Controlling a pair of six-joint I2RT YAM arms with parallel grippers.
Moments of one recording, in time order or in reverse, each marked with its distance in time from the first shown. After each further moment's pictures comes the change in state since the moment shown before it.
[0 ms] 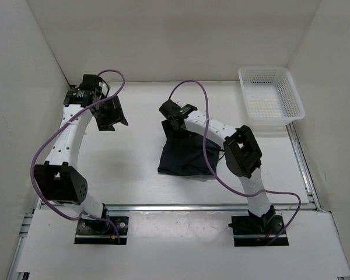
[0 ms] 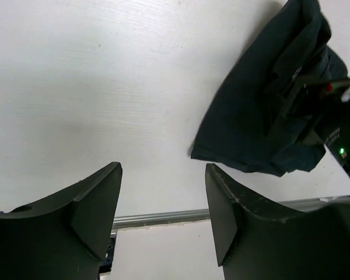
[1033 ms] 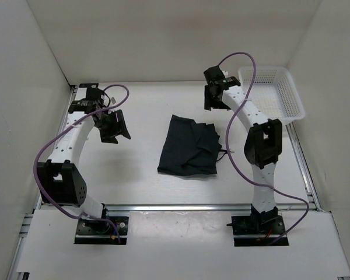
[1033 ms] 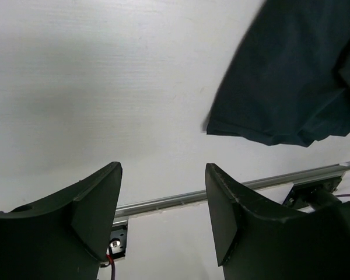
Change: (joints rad) left arm 0.033 -0.035 -0.221 0.067 0.112 0.097; right arm -0.377 -0.005 0.214 -0.060 0.079 -0.038
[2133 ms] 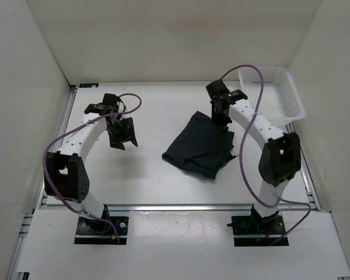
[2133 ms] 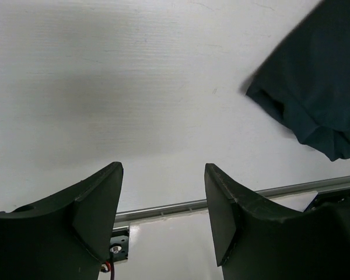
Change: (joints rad) left arm -0.124 0.060 -0.089 0.065 -0.094 -0.054; right arm 0.020 -0.256 -0.375 0.010 -0.072 0.077
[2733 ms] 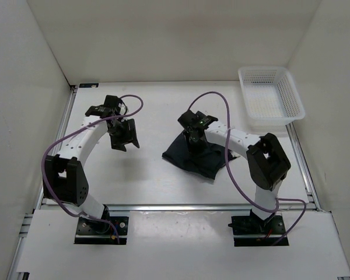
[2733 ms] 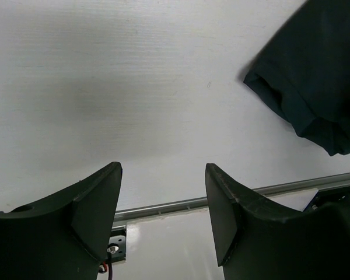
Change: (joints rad) left arm -0.021 -0.034 -0.033 0.015 -0.005 -0.018; right arm 0.316 -0.027 -0.248 0.149 -0.173 0.044
